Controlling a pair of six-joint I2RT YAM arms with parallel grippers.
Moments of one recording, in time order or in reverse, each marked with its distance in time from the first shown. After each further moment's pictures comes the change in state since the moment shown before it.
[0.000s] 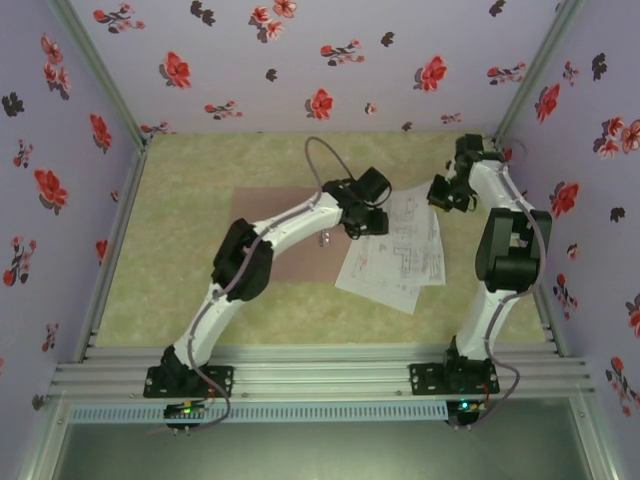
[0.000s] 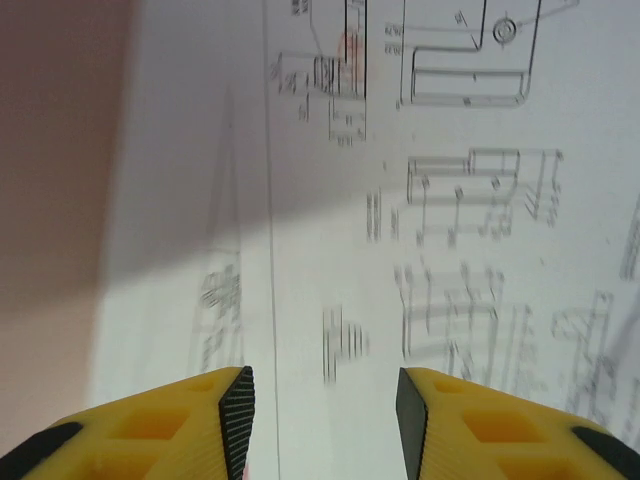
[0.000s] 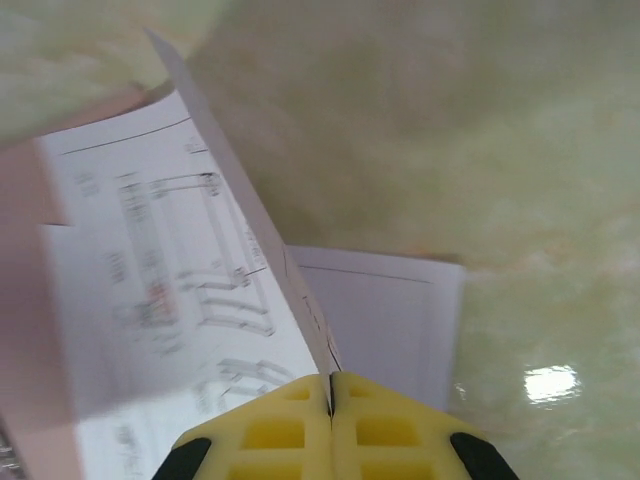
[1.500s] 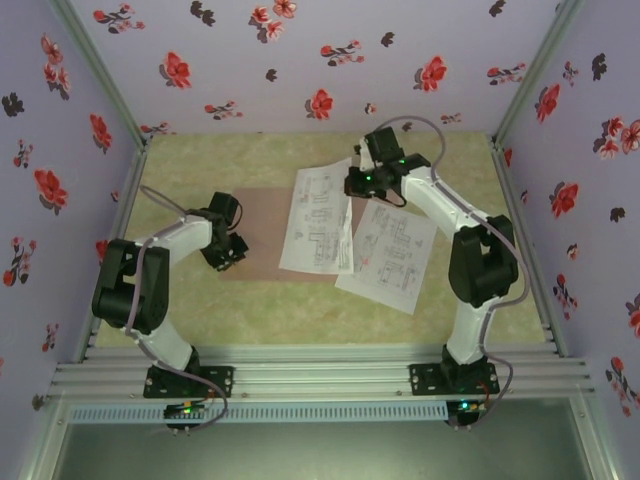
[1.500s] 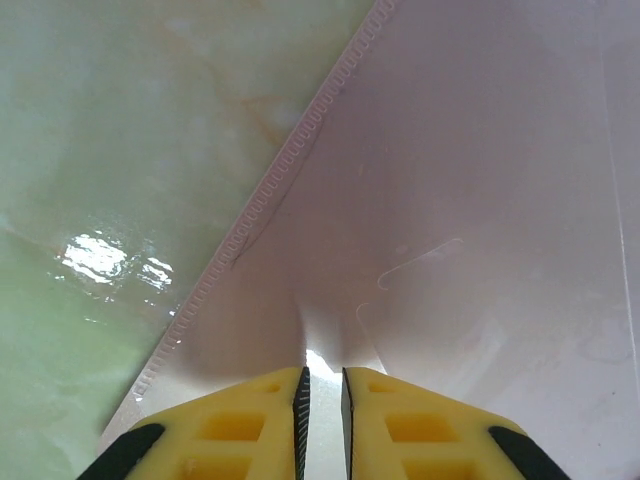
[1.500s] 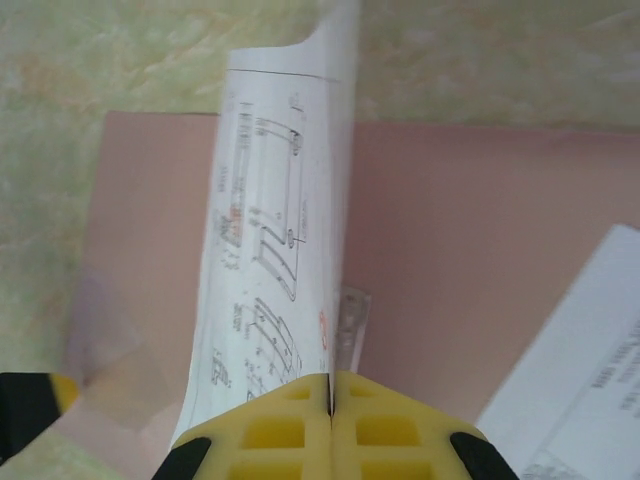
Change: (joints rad) left arm 0.606 -0.646 -1.115 0.142 -0.070 -0.058; right arm 0.441 -0.063 -0.022 0.301 -0.058 0.075
